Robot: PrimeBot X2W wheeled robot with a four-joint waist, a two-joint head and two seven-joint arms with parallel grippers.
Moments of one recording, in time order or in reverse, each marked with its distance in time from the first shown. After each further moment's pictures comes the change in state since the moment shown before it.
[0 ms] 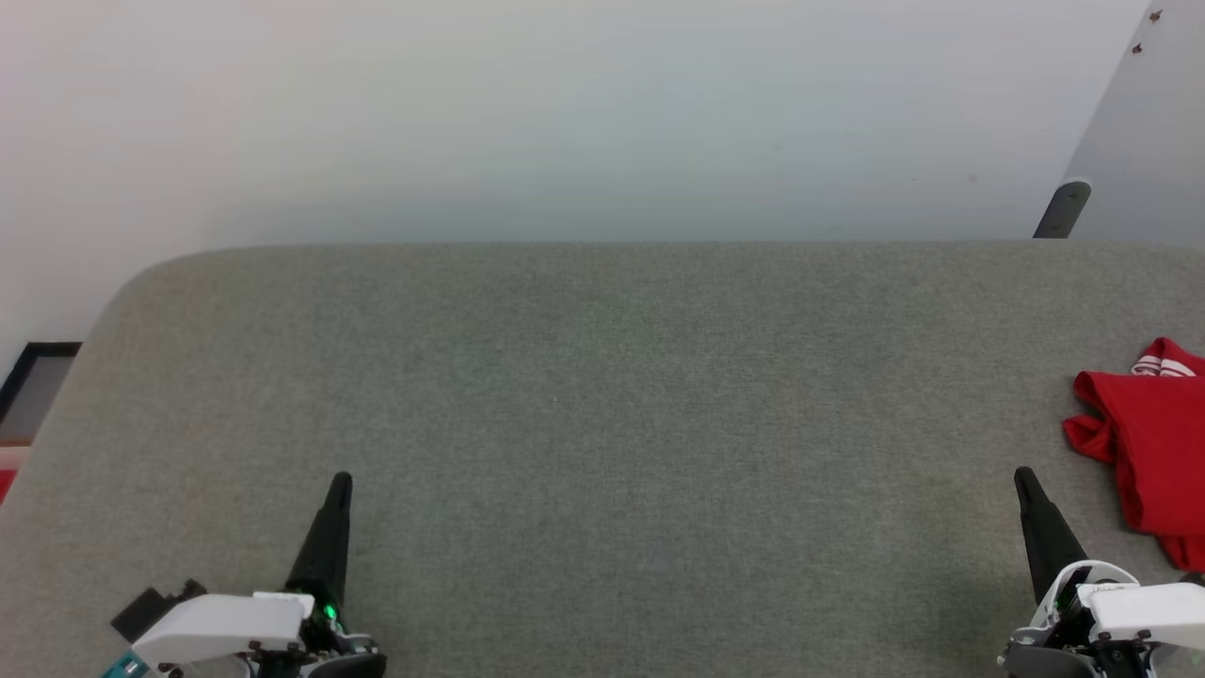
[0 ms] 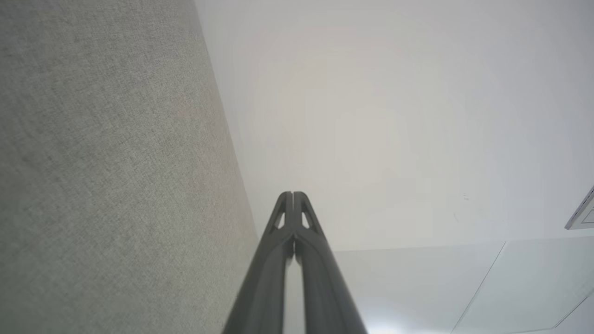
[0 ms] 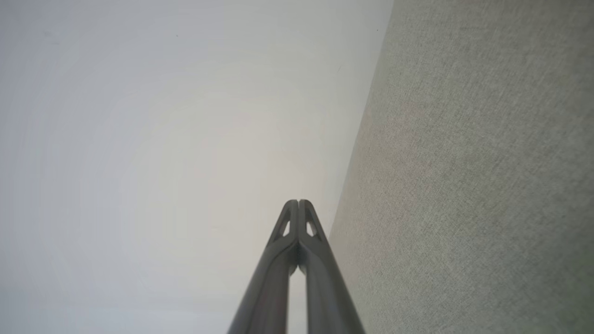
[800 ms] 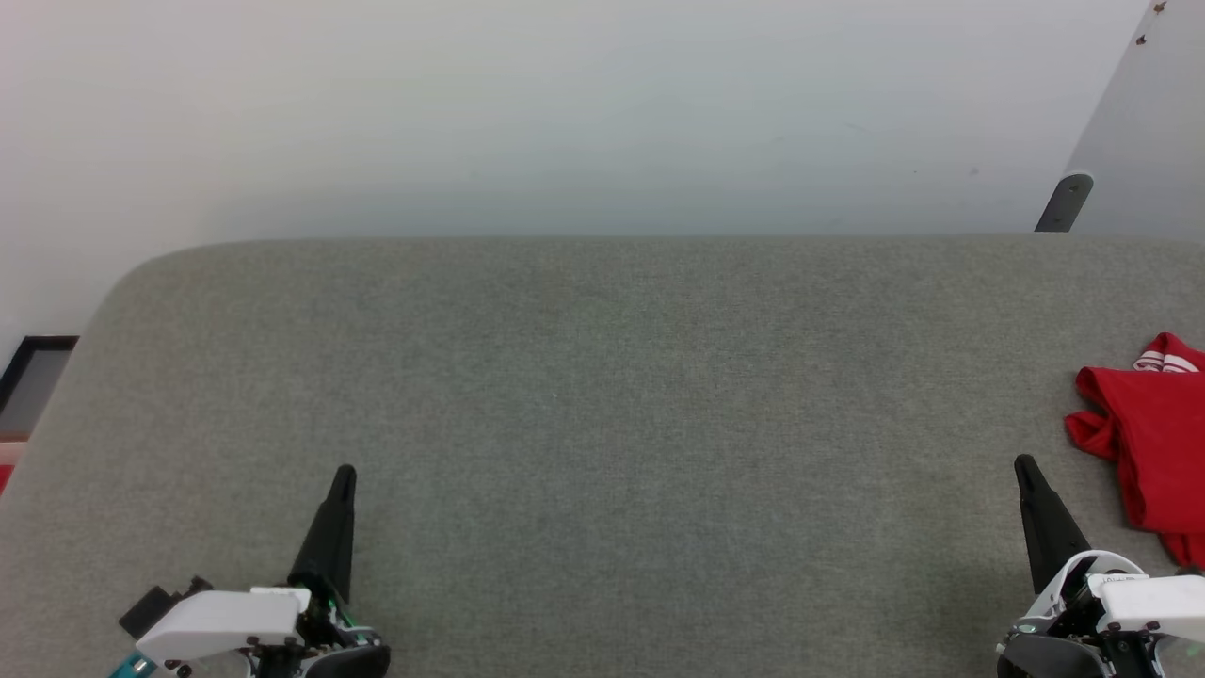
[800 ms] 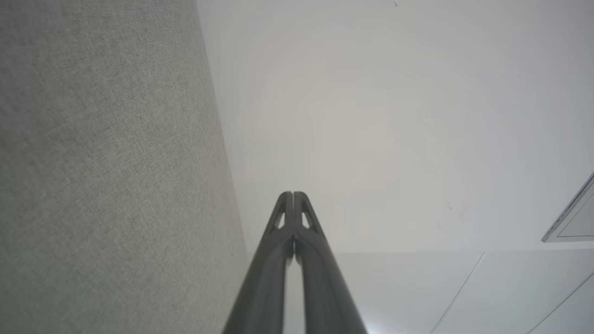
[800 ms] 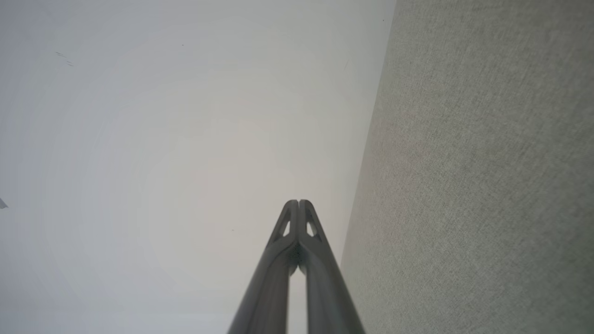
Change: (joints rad) left arm -0.011 -0.016 0.008 -0.002 -0.063 0.000 0.018; right arm -0.015 0.002 -0.003 -0.004 0.082 0.000 0.017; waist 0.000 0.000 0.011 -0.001
